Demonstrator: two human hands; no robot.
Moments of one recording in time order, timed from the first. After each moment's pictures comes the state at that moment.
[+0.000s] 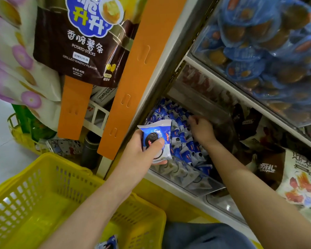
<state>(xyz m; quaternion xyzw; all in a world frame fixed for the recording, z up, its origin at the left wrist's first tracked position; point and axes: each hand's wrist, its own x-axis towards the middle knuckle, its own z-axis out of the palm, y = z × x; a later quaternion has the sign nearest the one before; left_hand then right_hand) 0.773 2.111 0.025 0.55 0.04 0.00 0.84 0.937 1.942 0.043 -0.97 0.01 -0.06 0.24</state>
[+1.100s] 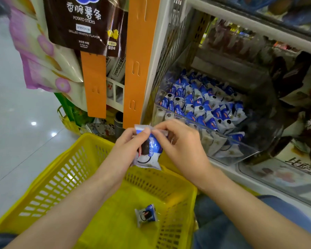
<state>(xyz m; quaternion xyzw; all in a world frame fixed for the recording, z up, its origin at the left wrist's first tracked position) 0.722 2.133 -0.015 0.61 0.15 -0.02 0.78 0.775 1.999 0.004 -0.85 -0.34 -0.12 0.38</state>
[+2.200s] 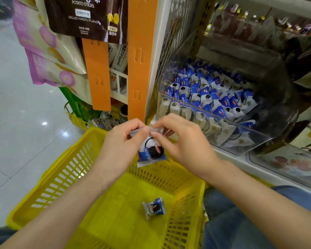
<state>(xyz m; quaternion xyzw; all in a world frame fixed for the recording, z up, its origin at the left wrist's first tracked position) 0.711 2.147 -0.017 0.79 0.05 0.10 0.60 0.764 1.999 0.001 -0.85 -0.41 -0.08 0.33</state>
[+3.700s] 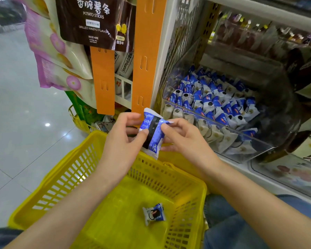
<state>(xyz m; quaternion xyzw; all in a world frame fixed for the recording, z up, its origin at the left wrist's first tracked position) 0.719 2.147 -0.020 0.77 0.10 0.18 0.61 0.770 2.010 0.005 -0.71 -0.11 0.21 0.66</state>
